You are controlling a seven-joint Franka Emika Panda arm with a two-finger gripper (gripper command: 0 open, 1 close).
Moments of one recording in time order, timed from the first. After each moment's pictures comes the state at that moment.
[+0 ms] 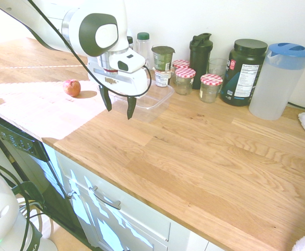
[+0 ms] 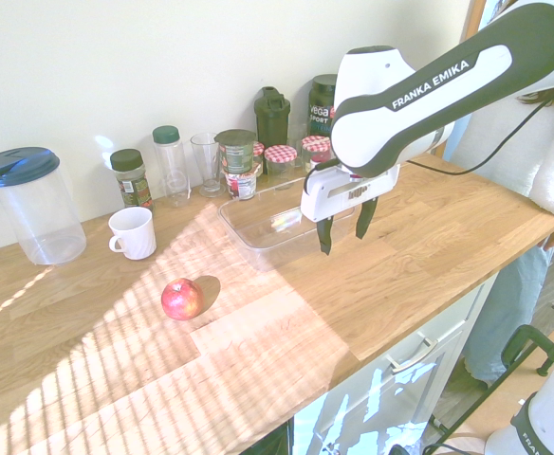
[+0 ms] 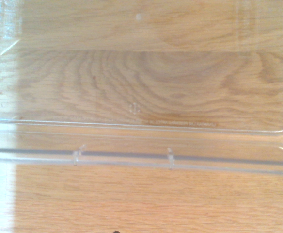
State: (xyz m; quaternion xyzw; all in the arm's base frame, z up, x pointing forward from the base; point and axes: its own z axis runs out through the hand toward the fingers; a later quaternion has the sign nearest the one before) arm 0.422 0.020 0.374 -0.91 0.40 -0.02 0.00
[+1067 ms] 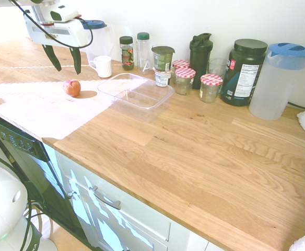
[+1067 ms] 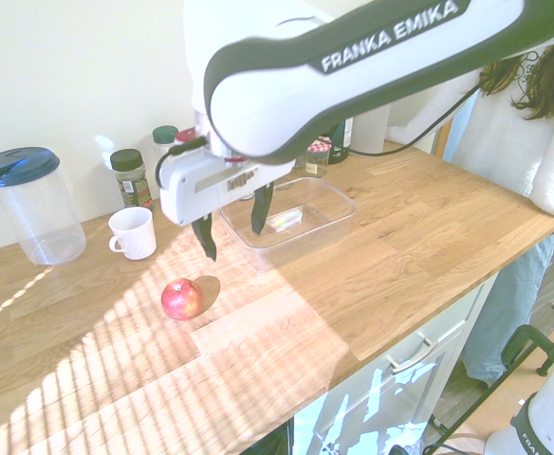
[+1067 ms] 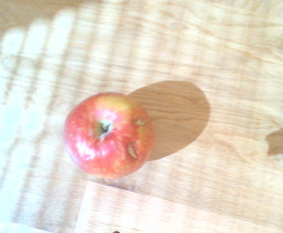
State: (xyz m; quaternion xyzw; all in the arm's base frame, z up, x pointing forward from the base) arm 0.424 0.270 0.443 -0.95 0.29 -0.07 0.00
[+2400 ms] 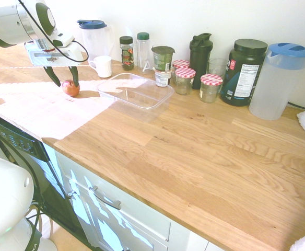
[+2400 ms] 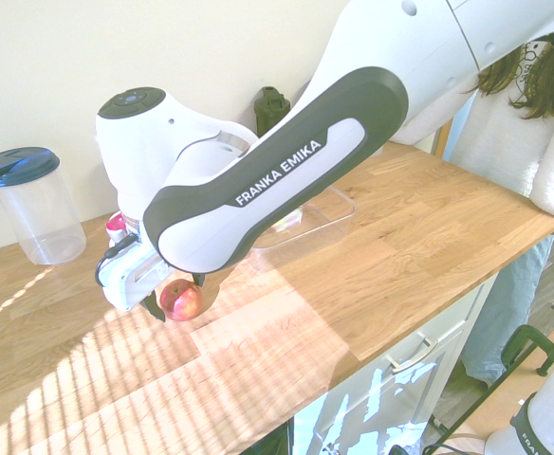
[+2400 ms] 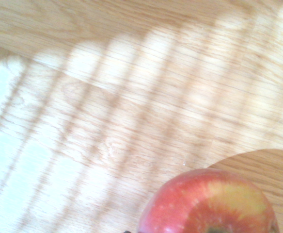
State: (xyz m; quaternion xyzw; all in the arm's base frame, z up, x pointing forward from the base) arm 0.462 0.344 0.367 -0.97 0.23 -0.10 0.00
